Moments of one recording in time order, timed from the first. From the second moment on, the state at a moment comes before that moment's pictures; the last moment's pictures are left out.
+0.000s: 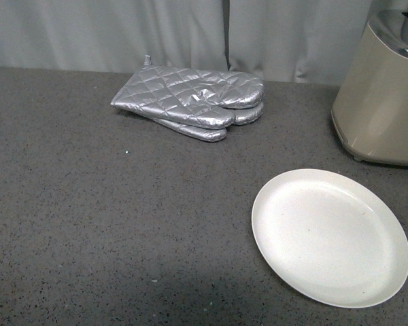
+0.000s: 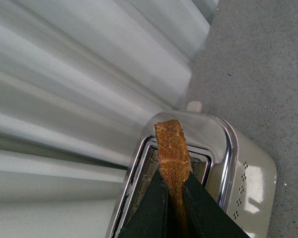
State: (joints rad) left arm 0.00 0.00 0.01 0.00 0.00 -0.01; right arm -0.03 1.46 0.98 0.01 0.61 1.16
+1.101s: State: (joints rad) left arm 0.00 0.00 0.01 0.00 0.00 0.00; right arm 0.00 1.61 1.15 -0.21 0.70 1.35
